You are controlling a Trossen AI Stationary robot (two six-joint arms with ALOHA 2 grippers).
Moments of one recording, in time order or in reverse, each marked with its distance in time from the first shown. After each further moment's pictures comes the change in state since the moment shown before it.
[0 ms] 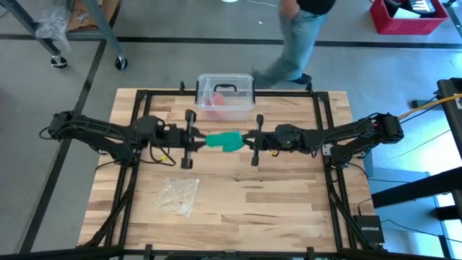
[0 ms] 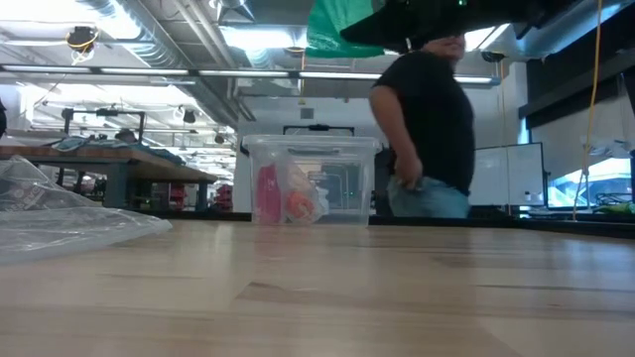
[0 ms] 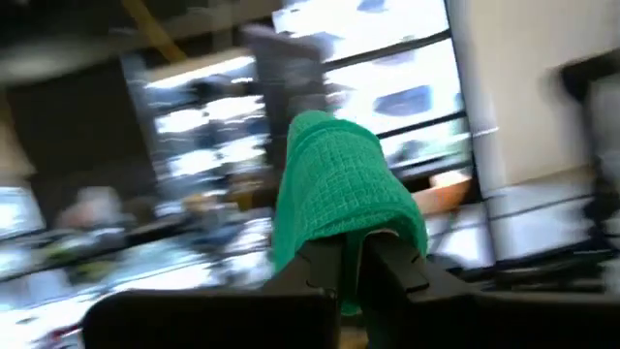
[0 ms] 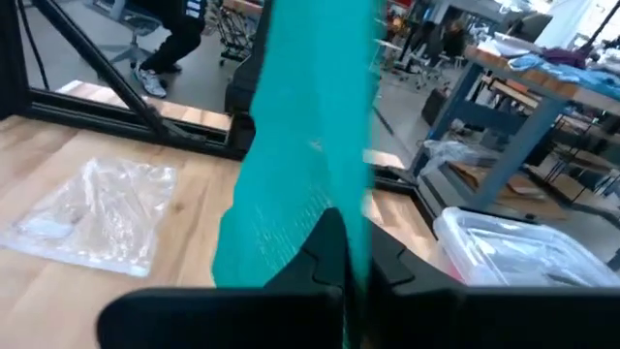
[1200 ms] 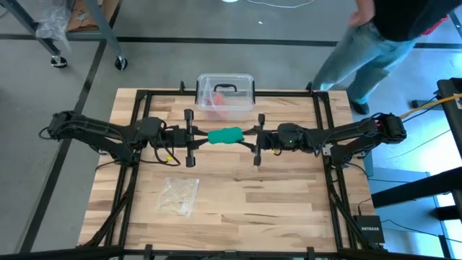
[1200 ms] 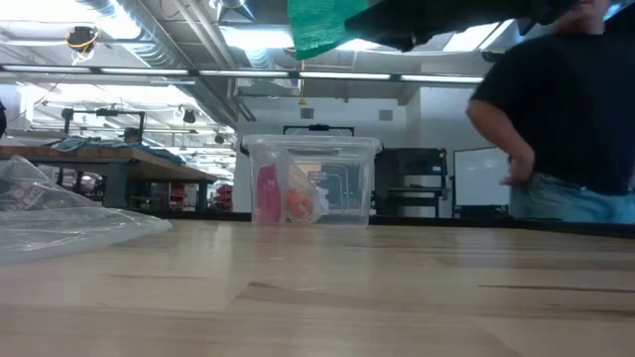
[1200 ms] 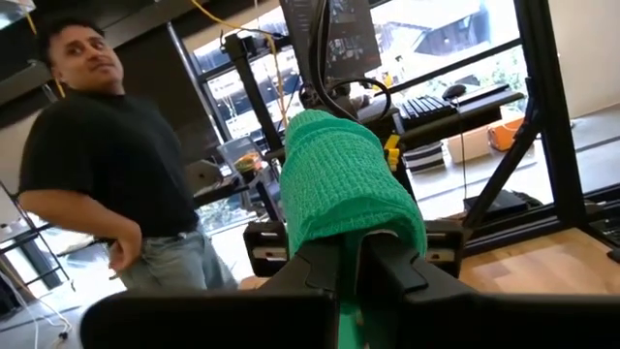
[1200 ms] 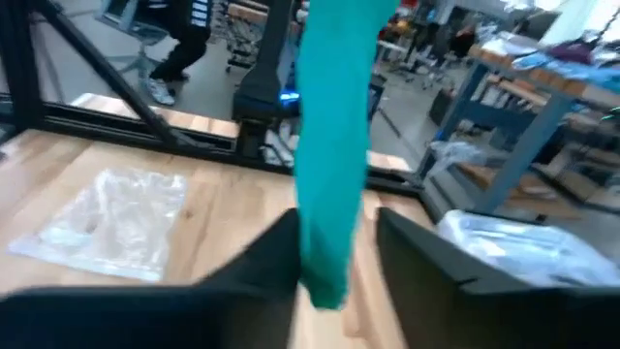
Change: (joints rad) left arm 0.001 -0.011 0.000 -0.121 -0.144 0.112; right arm -0.001 -0.034 -0.001 -0.024 -0.025 0.028
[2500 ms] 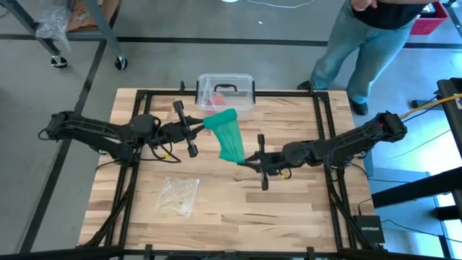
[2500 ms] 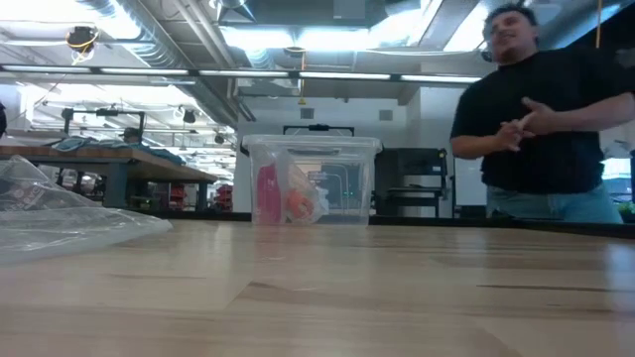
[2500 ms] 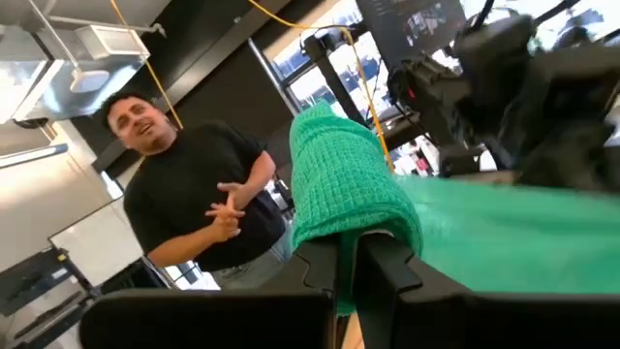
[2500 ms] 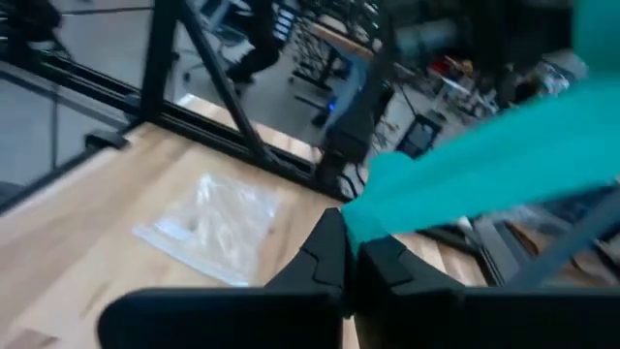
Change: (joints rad) left arm 0.012 -0.036 0.000 0.049 -0.216 0.251; right arm 0.255 -0.009 0.091 -0.121 0.056 -0.118
